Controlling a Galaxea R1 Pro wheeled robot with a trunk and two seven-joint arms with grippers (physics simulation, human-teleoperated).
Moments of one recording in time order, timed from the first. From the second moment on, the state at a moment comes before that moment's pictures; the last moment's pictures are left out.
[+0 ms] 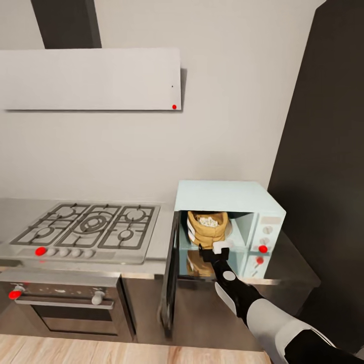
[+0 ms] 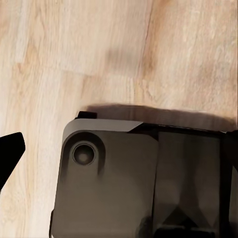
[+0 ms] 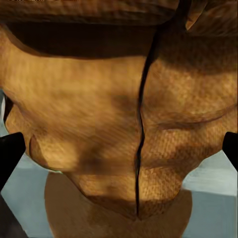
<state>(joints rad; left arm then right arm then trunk) -0.11 -0.05 0.10 -0.08 0.03 -0.25 -0.01 -0.79 0.10 0.50 -0.35 -0.31 -0.31 -0.21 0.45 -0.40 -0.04</state>
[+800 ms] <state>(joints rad) -0.11 -0.05 0.10 -0.08 0.03 -0.25 -0.01 -0.79 0.10 0.50 -0.35 -0.31 -0.31 -0.21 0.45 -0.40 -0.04</state>
